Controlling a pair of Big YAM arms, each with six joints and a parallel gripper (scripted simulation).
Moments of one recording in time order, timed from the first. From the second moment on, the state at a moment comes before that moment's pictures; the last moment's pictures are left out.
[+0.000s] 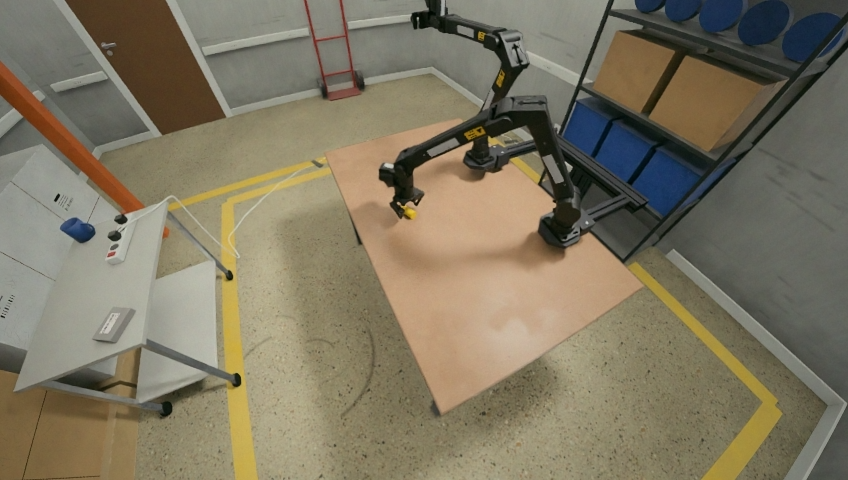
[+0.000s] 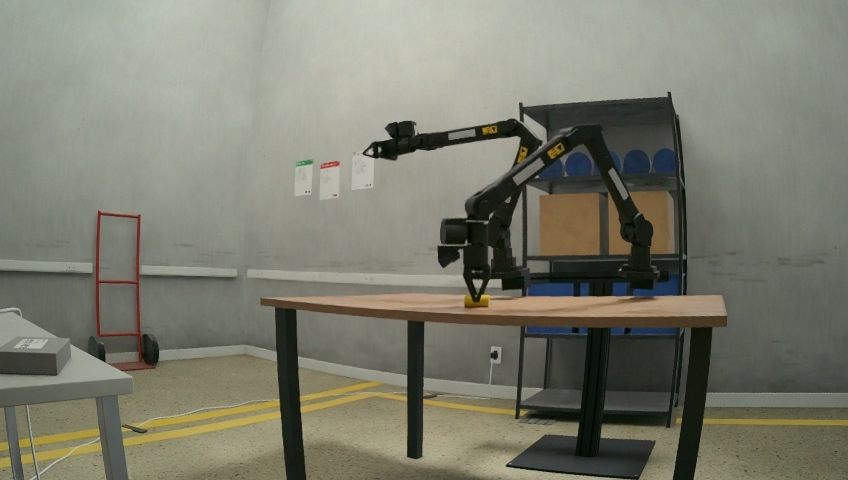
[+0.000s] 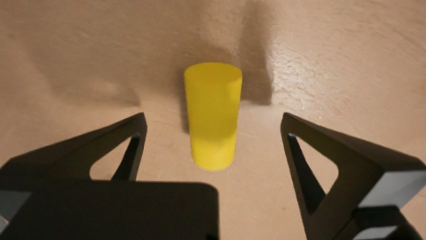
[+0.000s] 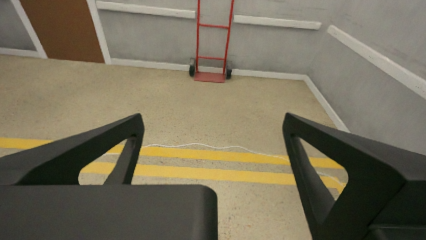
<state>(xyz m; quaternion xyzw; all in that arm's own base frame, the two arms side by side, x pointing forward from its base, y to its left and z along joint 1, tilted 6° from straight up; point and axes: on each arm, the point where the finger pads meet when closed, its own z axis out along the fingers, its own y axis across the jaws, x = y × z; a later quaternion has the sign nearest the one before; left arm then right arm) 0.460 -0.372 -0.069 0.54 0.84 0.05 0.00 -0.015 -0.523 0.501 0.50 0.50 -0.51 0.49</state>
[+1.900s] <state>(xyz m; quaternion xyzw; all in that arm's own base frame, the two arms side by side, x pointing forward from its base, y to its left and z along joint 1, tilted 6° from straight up) 0.462 -0.374 -0.072 0.54 0.84 0.05 0.01 -0.015 -0.523 0.501 0.50 0.50 -0.51 0.49</state>
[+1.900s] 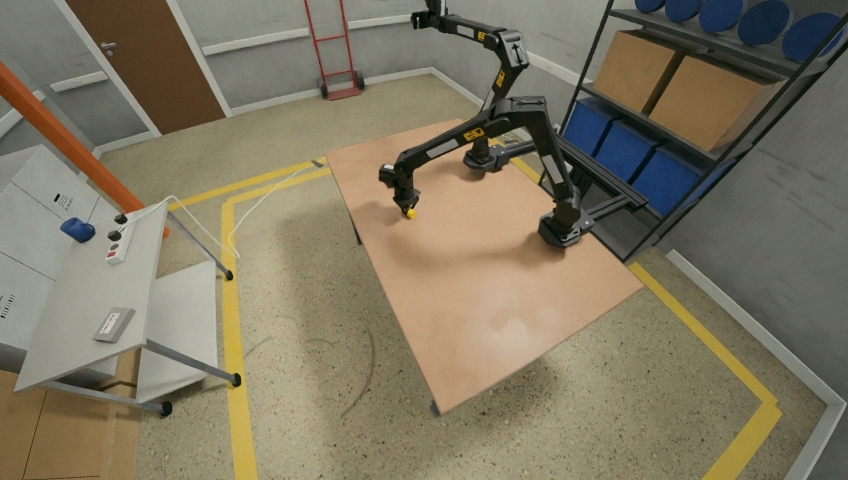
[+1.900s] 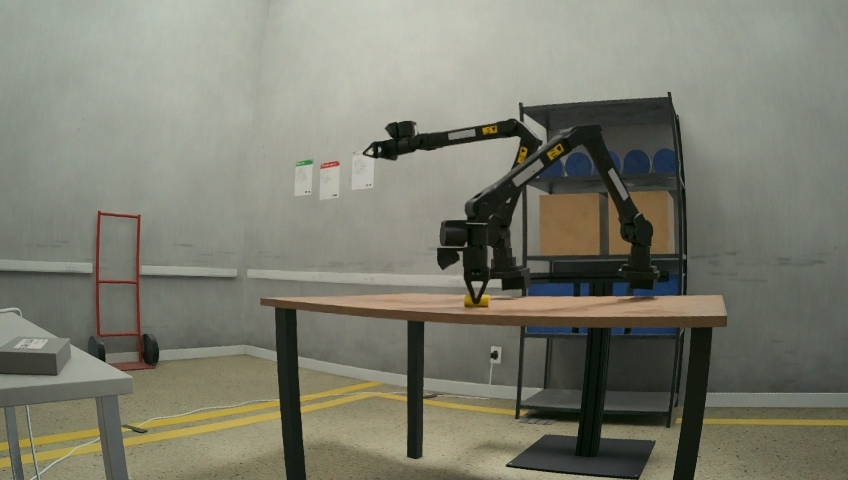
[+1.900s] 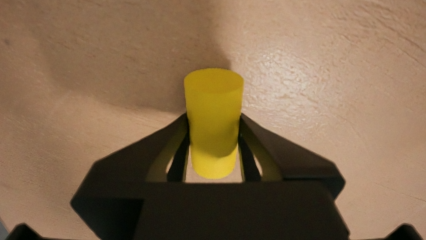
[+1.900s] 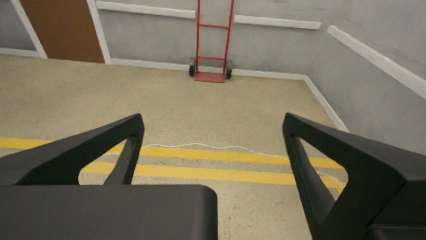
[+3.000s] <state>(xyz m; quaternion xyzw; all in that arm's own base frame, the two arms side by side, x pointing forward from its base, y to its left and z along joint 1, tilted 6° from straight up) 0.461 -0.376 -0.032 0.54 0.84 0.05 0.01 -0.015 -0.523 0.501 0.50 0.50 -0.51 0.49</state>
